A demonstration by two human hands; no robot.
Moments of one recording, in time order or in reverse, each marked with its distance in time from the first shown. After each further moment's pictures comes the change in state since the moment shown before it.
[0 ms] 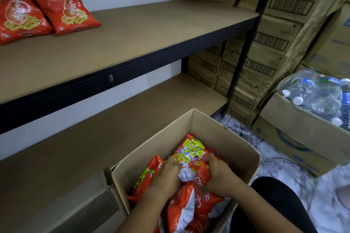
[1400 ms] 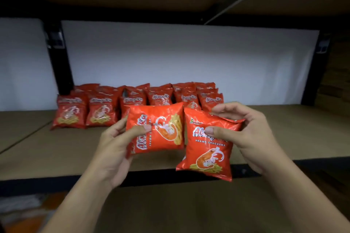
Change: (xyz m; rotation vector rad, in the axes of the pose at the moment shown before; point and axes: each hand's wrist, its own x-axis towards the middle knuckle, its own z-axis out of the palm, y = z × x) left_hand -0.274 -0.034 -0.380 -1.292 1.193 0.009; right_hand -0.077 -0.389 -0.153 0.830 -0.030 -1.085
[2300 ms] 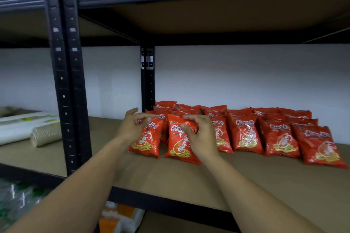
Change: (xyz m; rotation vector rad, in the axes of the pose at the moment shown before) left_hand 0.135 0.072 -0.246 1.030 0.311 0.248; right_hand 0.143 0.099 0.291 -0.290 -0.059 -0.262
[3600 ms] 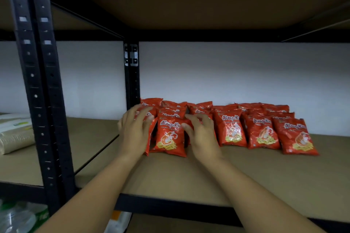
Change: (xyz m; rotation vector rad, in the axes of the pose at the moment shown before) left_hand -0.017 0.011 0.055 0.263 0.311 0.313; right_hand -0.008 0.016 -0.027 -0.421 -0.034 -0.048
